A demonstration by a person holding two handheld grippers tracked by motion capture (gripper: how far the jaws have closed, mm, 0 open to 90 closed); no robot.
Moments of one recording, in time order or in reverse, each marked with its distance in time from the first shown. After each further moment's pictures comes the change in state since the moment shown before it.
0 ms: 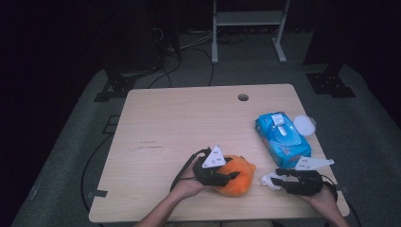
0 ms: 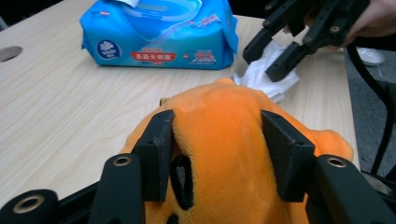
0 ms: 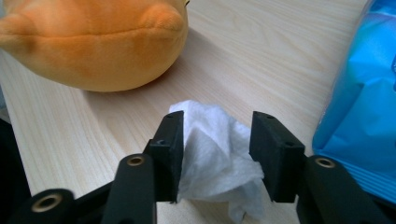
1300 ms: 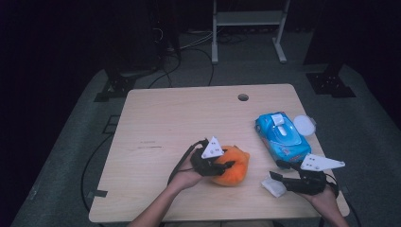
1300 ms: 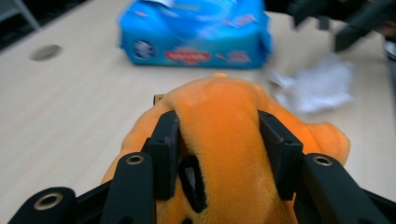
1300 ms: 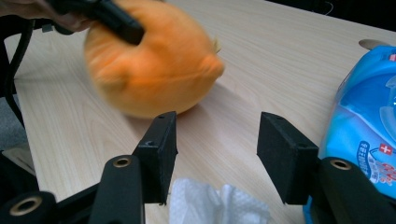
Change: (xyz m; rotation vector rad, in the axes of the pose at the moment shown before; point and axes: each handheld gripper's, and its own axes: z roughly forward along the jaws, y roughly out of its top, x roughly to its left) left arm 0.025 0.011 -0.002 0.026 0.083 -0.002; right arm 0.017 0.022 -0.019 -0.186 -0.023 -0.067
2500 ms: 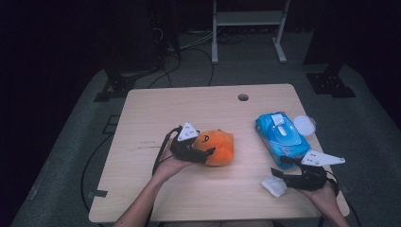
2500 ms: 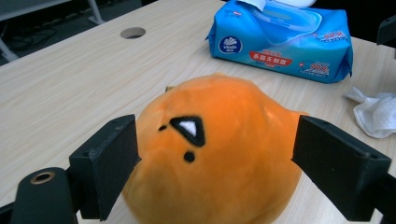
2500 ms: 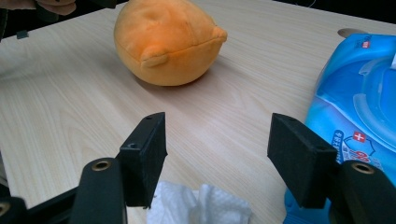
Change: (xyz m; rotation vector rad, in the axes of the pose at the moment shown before) left arm 0.053 -0.025 -0.032 -0.028 0.146 -0.176; right arm -0.011 -0.001 0.003 0.007 -0.049 0.056
